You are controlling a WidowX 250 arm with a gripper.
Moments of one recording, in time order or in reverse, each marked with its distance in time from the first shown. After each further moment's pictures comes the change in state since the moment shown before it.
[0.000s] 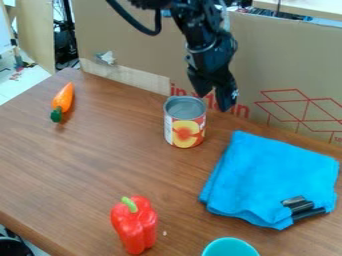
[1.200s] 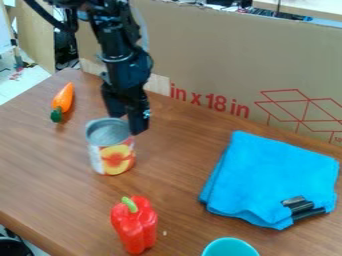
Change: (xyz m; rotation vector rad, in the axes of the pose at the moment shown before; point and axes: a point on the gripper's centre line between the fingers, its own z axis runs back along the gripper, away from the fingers) arm -0.130 0.046 0.039 0.013 0.333 0.138
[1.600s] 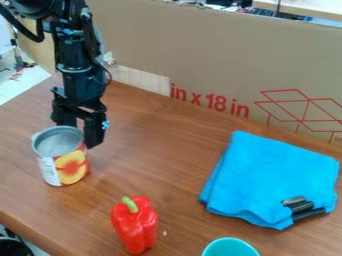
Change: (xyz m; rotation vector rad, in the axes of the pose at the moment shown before) arm -0.055 0.036 -0.013 0.012 0.185 0.226
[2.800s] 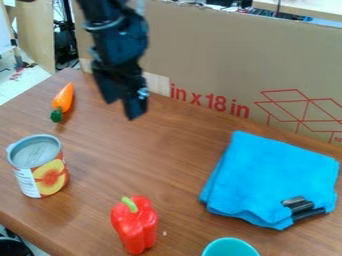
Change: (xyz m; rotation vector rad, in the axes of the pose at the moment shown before) arm 0.001 -0.095 0.083 -0.060 -0.302 -0.311
